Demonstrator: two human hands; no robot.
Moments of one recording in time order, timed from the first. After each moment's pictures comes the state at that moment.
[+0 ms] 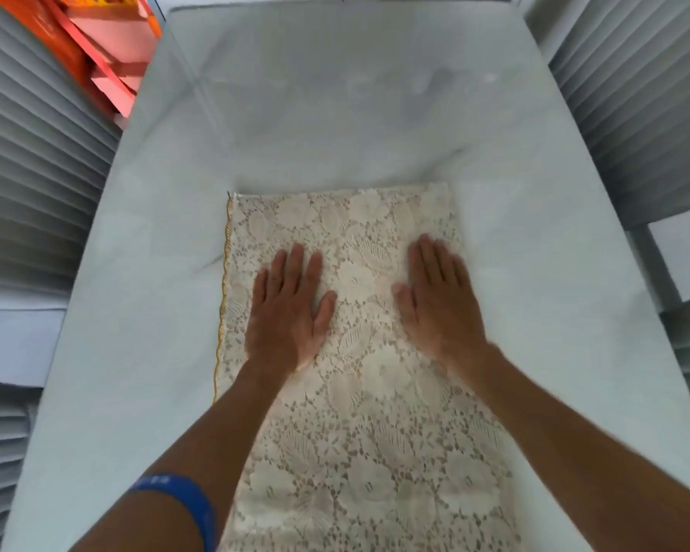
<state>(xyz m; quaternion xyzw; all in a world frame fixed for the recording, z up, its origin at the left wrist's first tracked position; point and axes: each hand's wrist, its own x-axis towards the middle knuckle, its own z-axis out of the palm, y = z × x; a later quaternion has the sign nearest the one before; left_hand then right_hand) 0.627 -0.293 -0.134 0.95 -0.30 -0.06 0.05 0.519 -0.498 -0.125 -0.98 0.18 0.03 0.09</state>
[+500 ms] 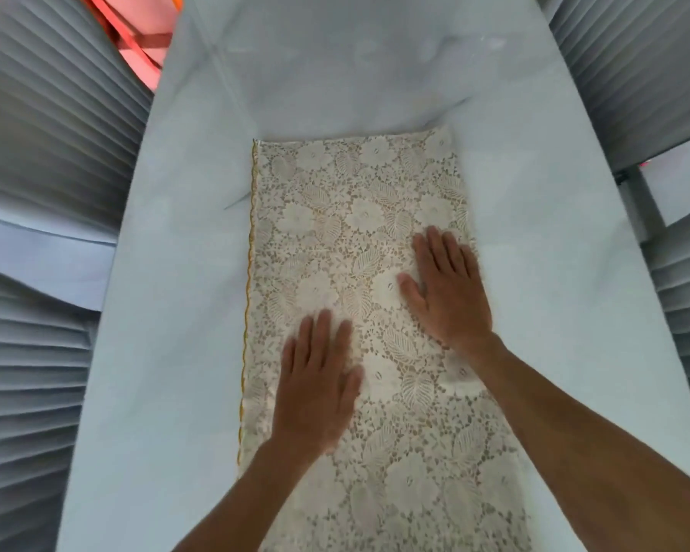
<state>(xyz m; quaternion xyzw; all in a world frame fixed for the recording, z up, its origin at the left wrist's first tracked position) 0.437 -0.201 -0.121 0.93 -0.32 -0.12 0.11 0.438 -0.455 -0.125 -0.98 0.17 0.05 0.08</state>
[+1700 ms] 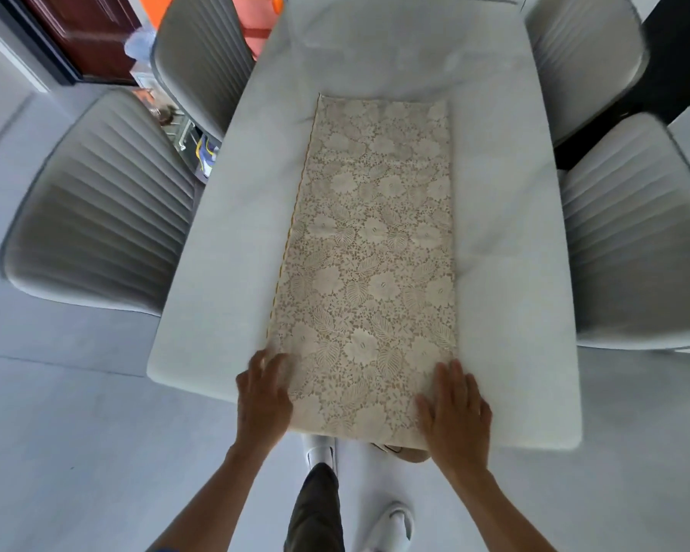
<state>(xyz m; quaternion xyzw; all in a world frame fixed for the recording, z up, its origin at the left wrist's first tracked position) 0.117 -0.011 -0.073 0.96 -0.02 -0.16 0.24 -0.011 -0.270 -0.083 -0.95 0.28 0.08 0.14</state>
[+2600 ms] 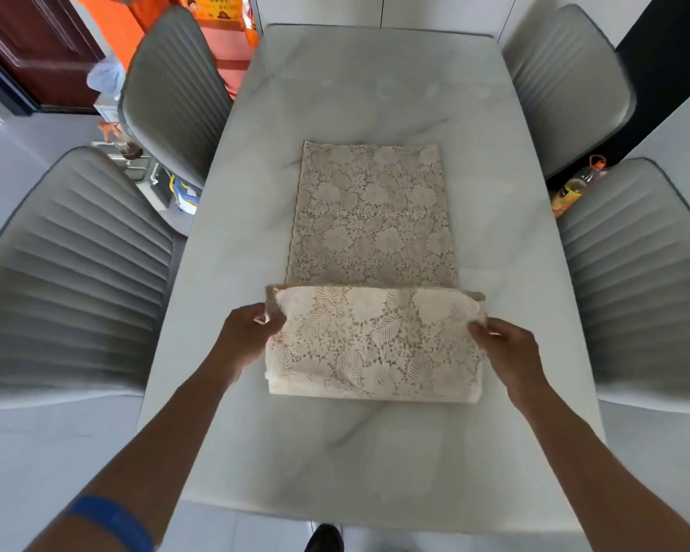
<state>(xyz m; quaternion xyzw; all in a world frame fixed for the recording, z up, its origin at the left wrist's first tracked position) 0.339 -0.044 -0.006 0.83 0.02 -0.26 0.48 0.156 -0.383 -0.009 -0.73 0.41 -0.07 0.54</state>
